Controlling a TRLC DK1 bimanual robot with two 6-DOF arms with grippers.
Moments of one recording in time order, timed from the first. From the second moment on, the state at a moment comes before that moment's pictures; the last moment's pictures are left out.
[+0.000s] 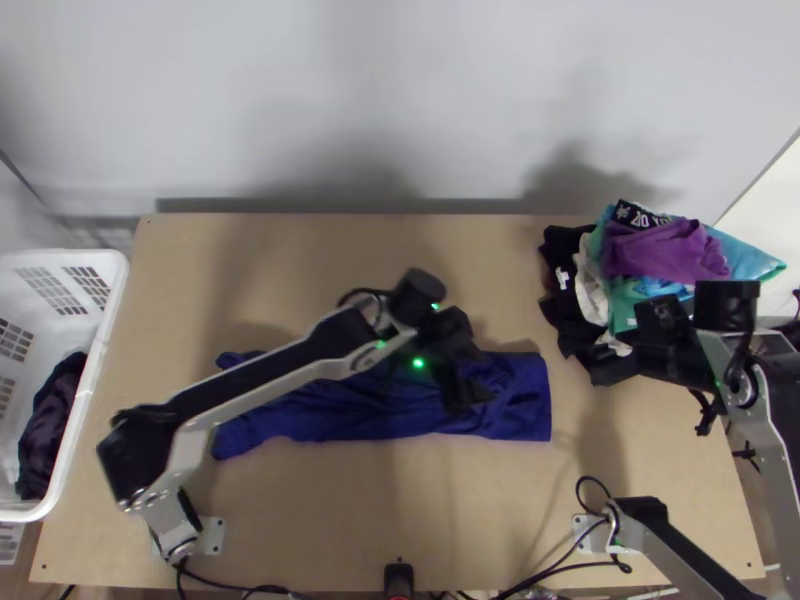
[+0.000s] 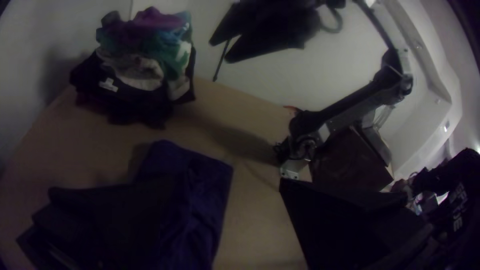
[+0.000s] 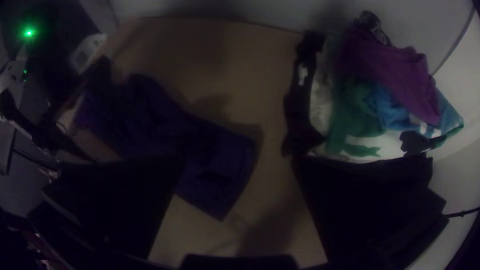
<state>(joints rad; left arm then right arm) -0.91 1.83 1.63 -0.46 0.60 0.11 0.06 1.00 1.20 -1.14 -0.28 -0.21</state>
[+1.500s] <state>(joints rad) -0.01 1.28 1.27 -1.18 0.64 0.50 0.44 1.50 1.08 -1.13 -0.39 -0.27</state>
